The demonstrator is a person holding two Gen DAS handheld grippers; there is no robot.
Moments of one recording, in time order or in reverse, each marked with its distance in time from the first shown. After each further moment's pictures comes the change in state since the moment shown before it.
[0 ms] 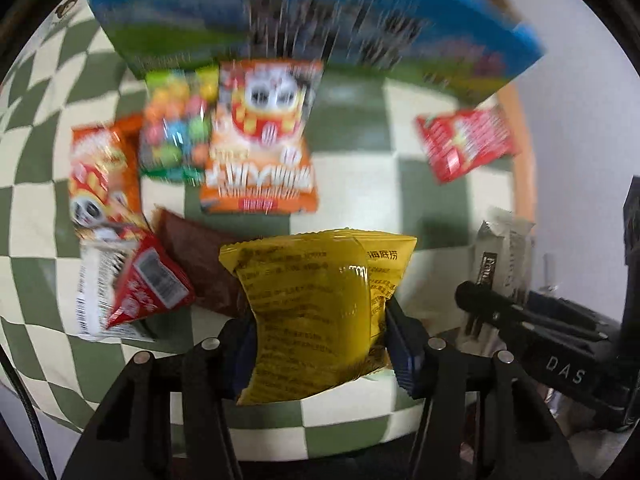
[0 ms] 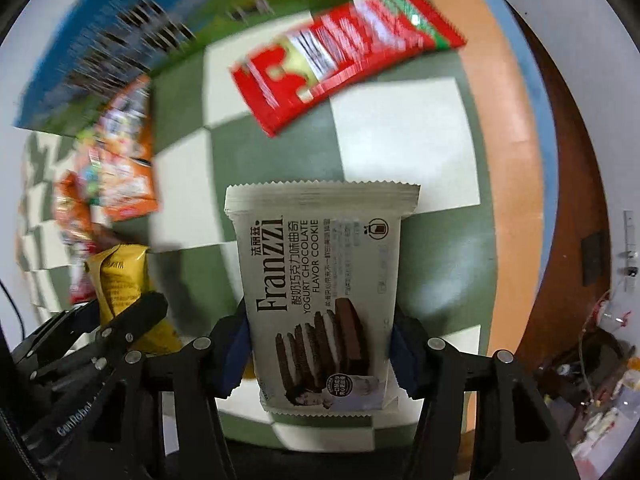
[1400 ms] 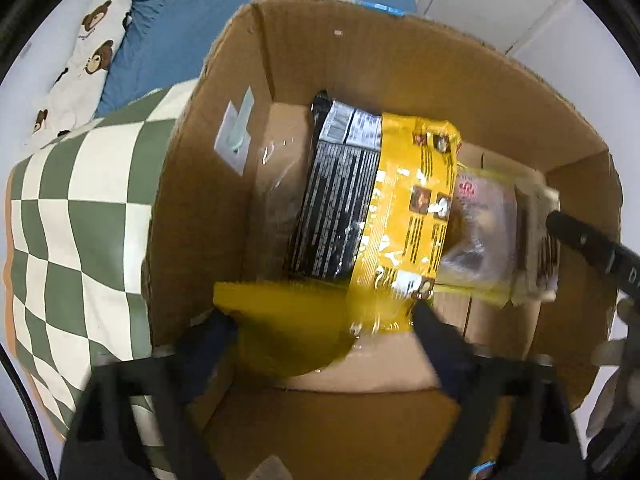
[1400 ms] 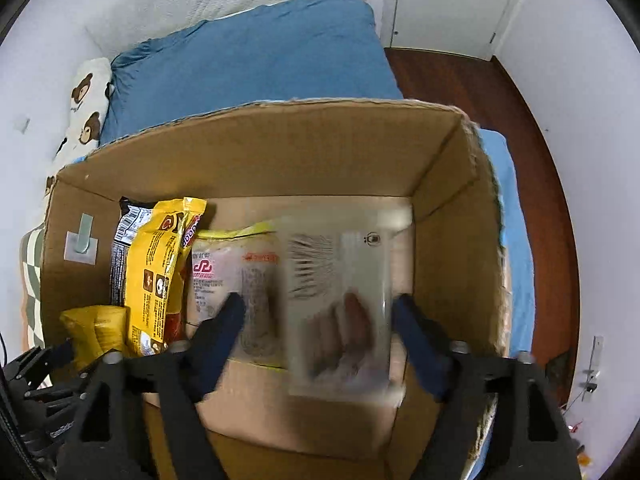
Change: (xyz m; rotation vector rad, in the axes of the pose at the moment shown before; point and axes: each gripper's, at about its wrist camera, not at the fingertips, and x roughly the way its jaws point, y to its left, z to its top) left arm -0.016 0.164 0.292 -0.119 0.005 0.151; right arm -0.006 0.121 0.332 -0.145 -0.167 -0.109
